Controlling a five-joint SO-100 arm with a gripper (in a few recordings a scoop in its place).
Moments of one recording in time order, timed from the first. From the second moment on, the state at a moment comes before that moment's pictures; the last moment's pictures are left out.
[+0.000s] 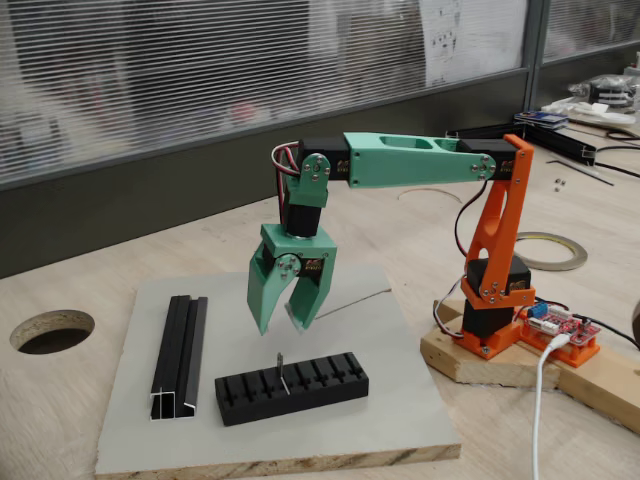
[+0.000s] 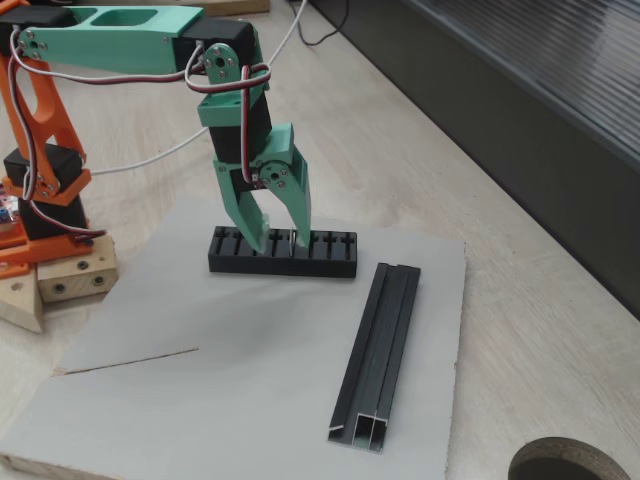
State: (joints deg) arm -19.1 91.7 91.1 80.0 86.2
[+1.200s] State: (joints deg) arm -23.1 87.8 91.1 73.7 94.6
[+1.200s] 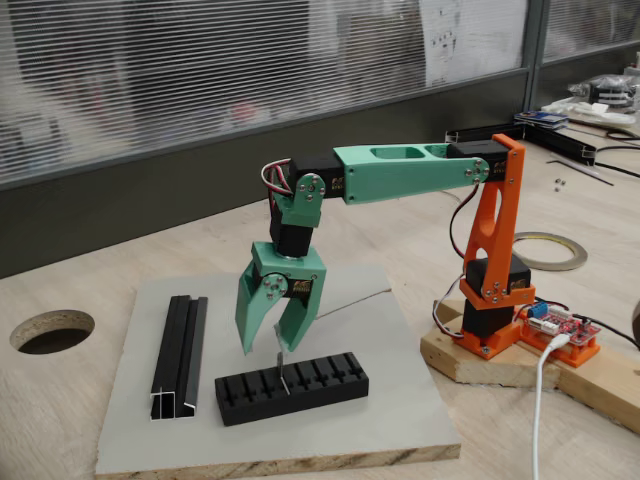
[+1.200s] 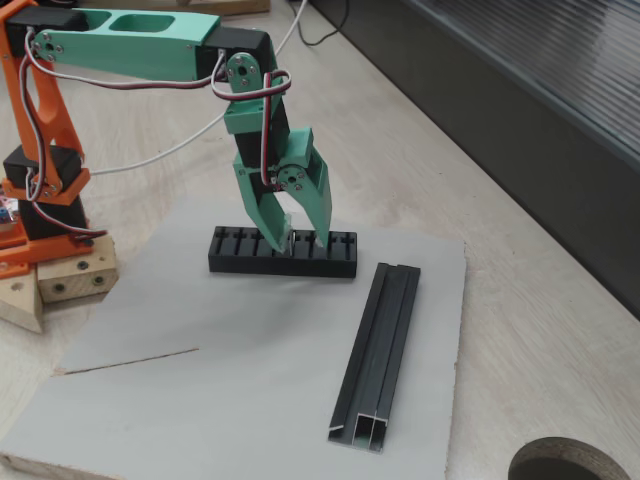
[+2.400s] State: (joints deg) arm -23.0 82.0 92.0 73.7 94.6
